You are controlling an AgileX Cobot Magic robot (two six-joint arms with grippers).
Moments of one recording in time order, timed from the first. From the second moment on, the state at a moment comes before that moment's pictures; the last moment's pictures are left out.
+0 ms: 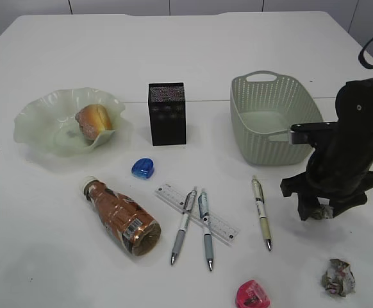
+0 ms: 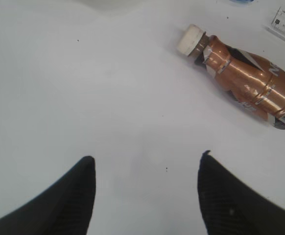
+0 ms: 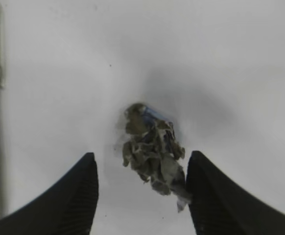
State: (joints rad) left arm -0.14 1.39 -1.06 -0.15 0.97 0.08; right arm 0.20 1.91 -1.08 -0.05 0.71 0.19
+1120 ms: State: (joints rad) left arm -0.14 1.39 -1.06 -0.15 0.97 0.08; right arm 0.20 1.79 -1.08 -0.02 0.67 0.17
